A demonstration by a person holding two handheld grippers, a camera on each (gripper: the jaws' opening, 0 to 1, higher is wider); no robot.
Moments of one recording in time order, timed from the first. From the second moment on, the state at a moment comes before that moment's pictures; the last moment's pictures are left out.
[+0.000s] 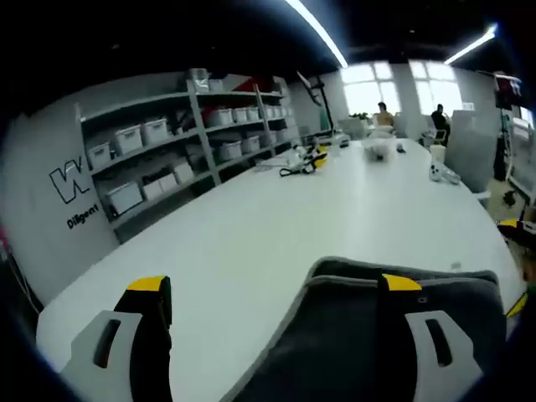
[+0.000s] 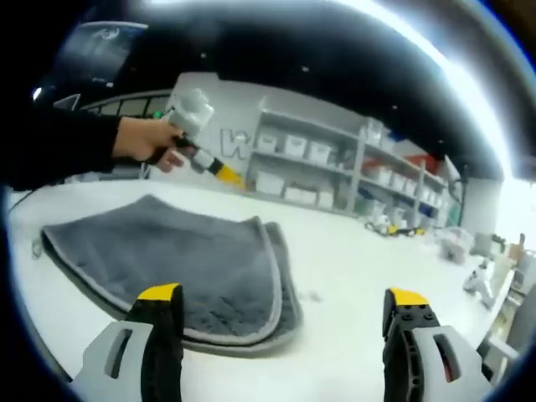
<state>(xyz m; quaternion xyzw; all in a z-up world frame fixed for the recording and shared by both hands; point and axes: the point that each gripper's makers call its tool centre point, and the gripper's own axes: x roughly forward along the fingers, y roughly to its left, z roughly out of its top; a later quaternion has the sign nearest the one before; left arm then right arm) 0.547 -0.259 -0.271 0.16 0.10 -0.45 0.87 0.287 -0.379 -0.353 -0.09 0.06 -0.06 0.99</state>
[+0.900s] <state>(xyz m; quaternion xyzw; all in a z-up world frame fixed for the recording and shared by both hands) 0.472 -0.031 -0.210 0.08 0.03 -0.37 0.92 0.312 -0.326 -0.306 -0.08 0.03 0.01 1.00</state>
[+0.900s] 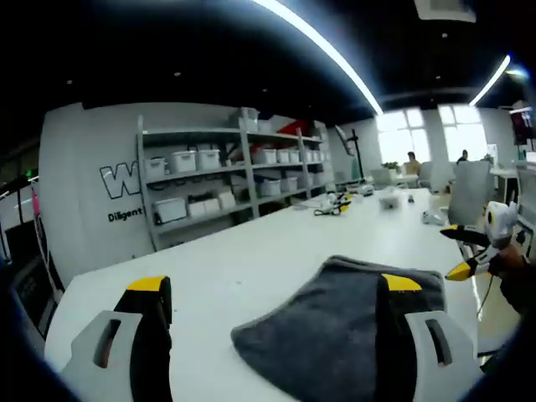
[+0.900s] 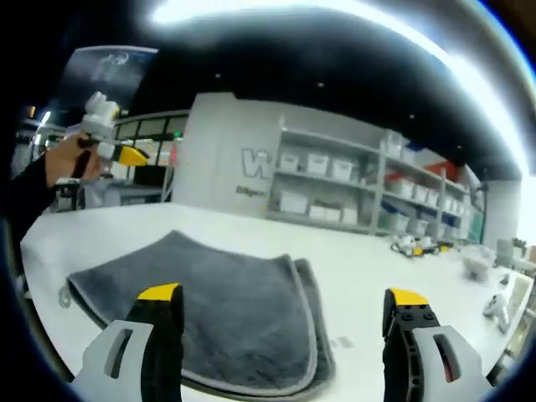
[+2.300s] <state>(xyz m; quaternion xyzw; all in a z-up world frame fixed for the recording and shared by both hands) 0.417 -0.042 -0.278 0.11 0.07 -0.44 0.89 0.276 -0.325 -0.362 -0.08 0.09 0.05 0.99</state>
